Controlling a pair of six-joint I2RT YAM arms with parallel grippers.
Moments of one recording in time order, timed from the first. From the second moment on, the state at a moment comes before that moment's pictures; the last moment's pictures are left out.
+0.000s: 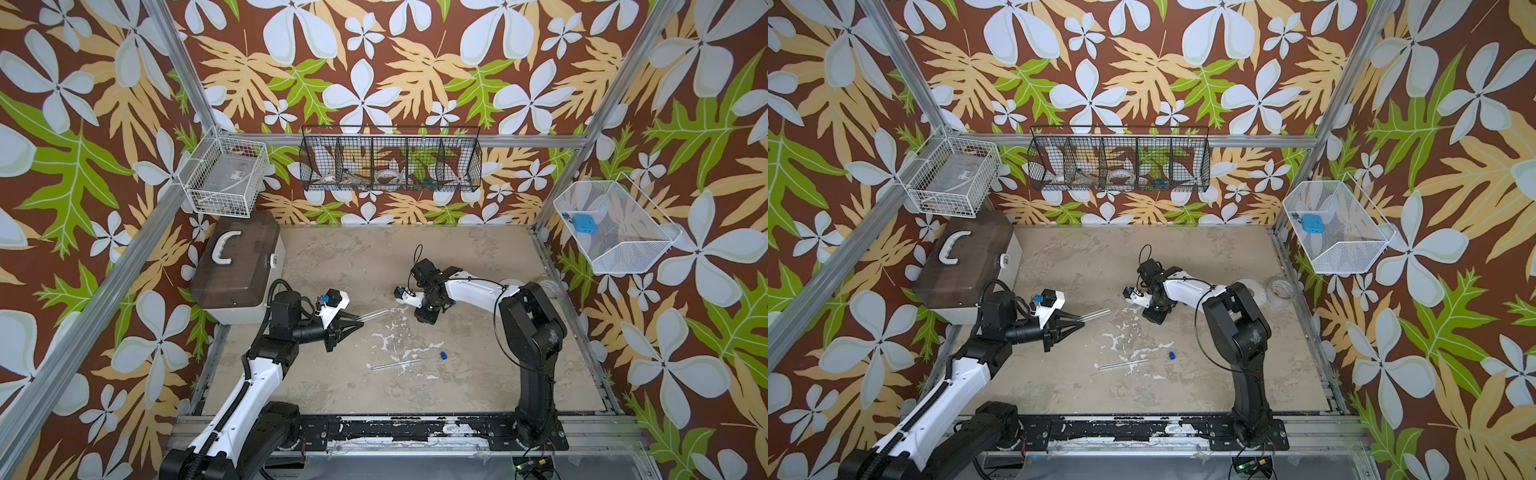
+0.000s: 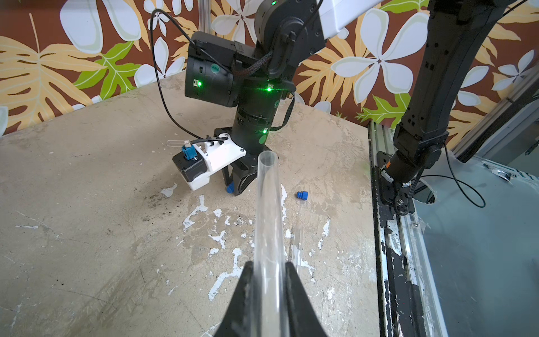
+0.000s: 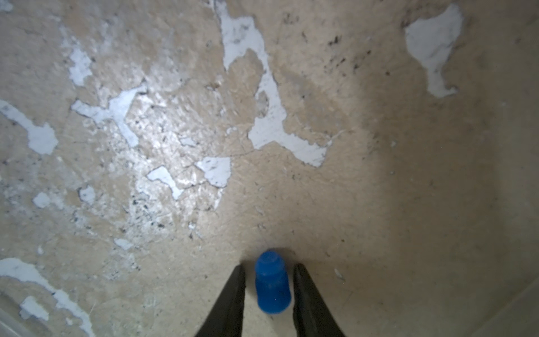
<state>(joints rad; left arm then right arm) -0.14 0.90 0.51 -0.11 1.02 0.27 0.58 2.02 1.40 -0.75 -0.08 -0.55</state>
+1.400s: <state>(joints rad) -0.14 0.89 0.50 -0.12 1.01 0.28 0.58 2.00 1.38 -0.75 -0.07 -0.55</state>
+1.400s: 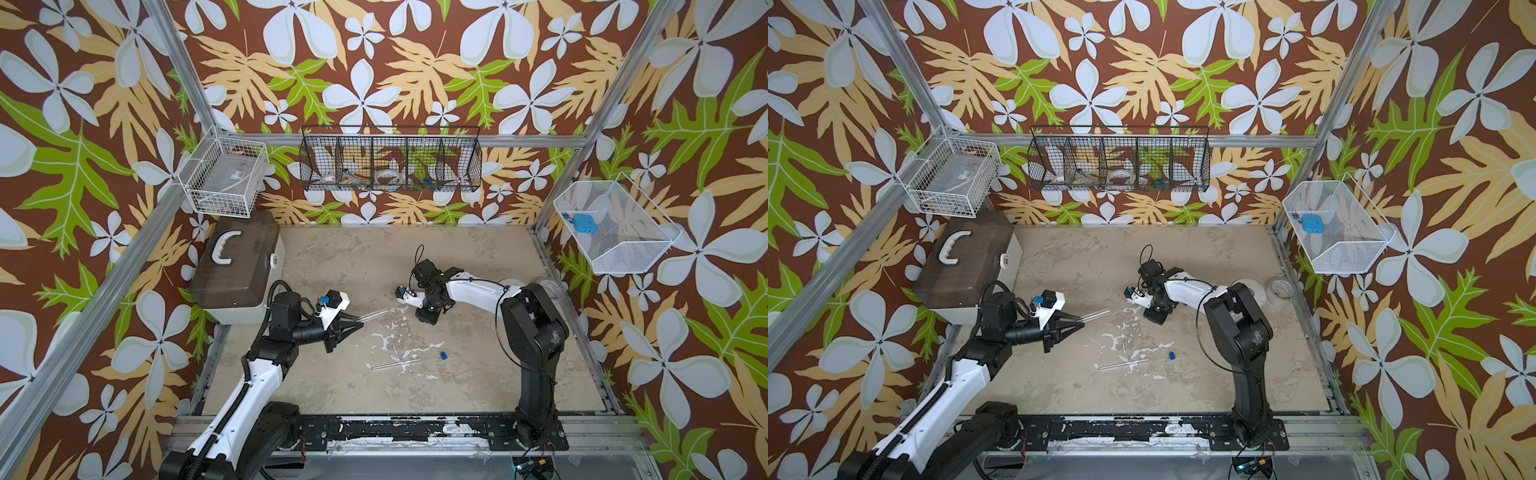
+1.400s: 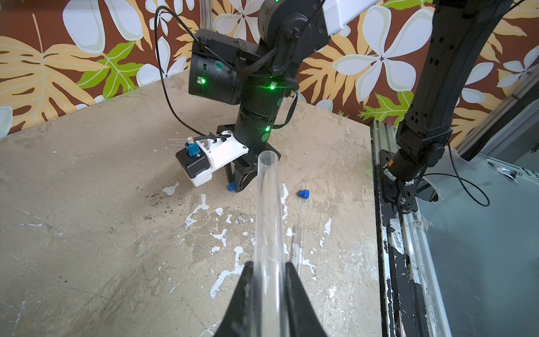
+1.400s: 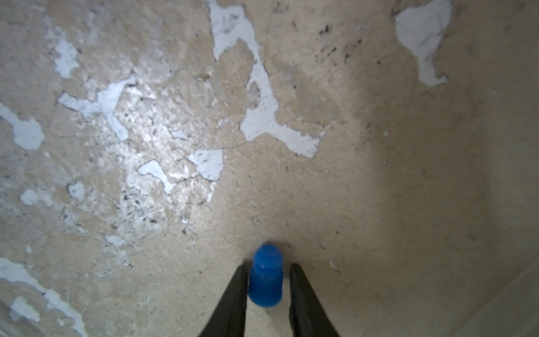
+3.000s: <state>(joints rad) -0.21 0.98 0.52 -0.23 1.02 0.53 0.88 1.32 1.00 -0.55 0.01 -0.80</state>
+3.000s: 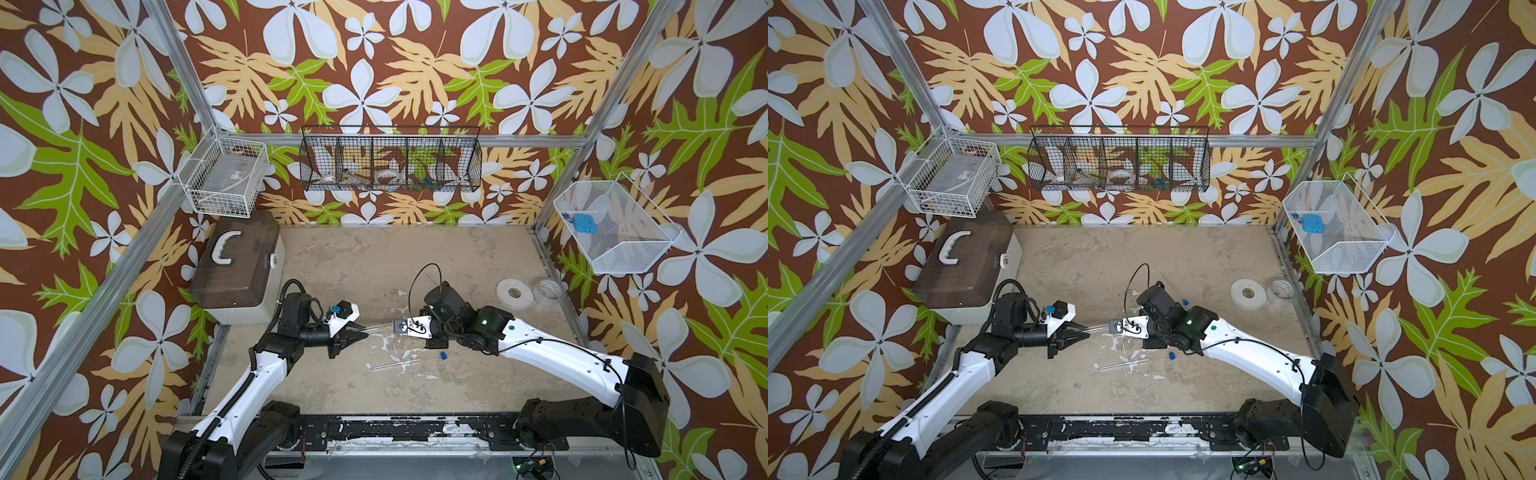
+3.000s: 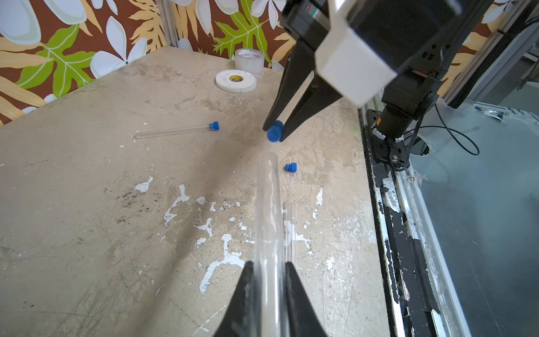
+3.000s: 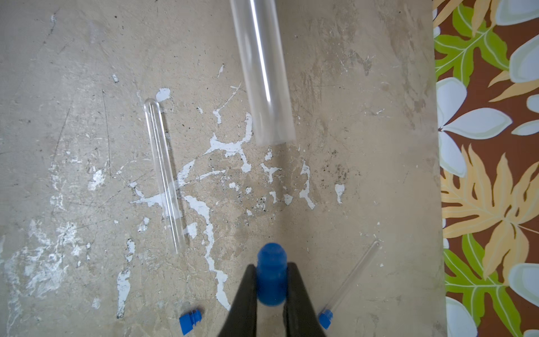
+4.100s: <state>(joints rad) -0.26 1.01 0.50 -0.20 1.06 0.49 0.97 1.35 1.01 -0.50 0.05 -0.84</state>
